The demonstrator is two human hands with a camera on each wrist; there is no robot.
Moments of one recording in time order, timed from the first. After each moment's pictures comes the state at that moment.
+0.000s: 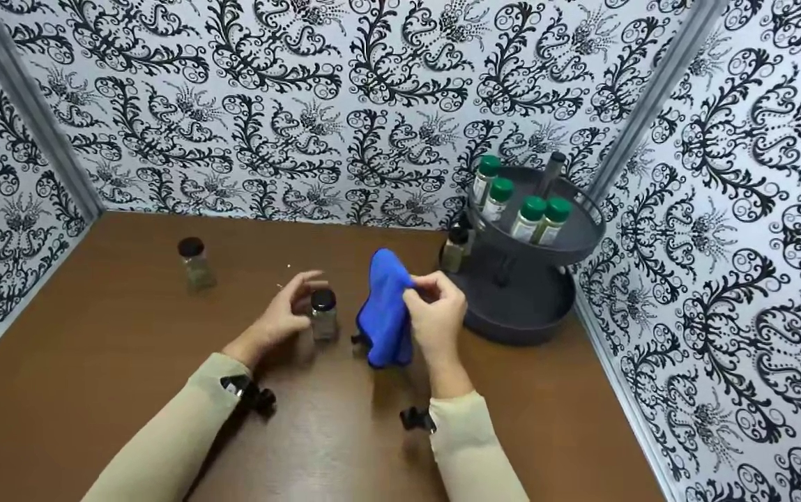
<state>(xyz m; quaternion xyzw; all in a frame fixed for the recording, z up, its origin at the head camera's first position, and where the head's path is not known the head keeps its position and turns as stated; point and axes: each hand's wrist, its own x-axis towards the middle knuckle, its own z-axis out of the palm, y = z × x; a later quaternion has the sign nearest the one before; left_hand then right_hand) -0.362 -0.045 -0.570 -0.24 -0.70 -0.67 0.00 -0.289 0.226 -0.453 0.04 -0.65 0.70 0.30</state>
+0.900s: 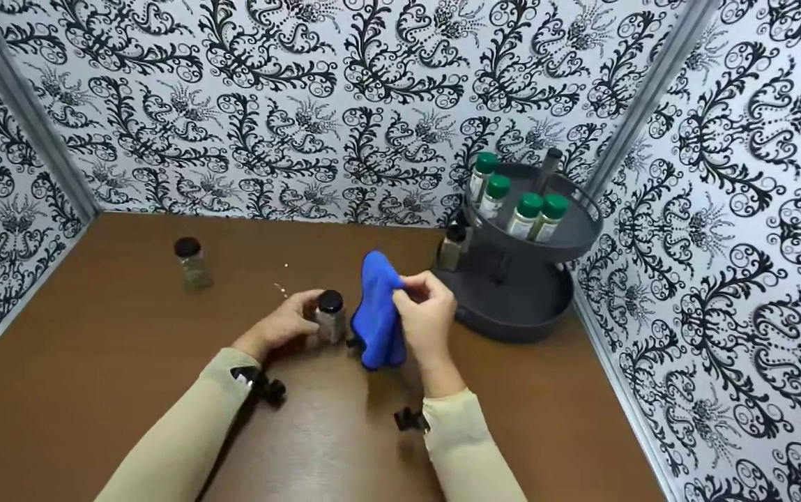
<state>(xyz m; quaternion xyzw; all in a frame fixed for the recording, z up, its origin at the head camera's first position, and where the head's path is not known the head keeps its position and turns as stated) -0.373 -0.039 -0.584 -0.30 -0.70 -0.64 -0.10 -0.289 0.220 -0.460 0.05 -0.65 0.70 0.28</state>
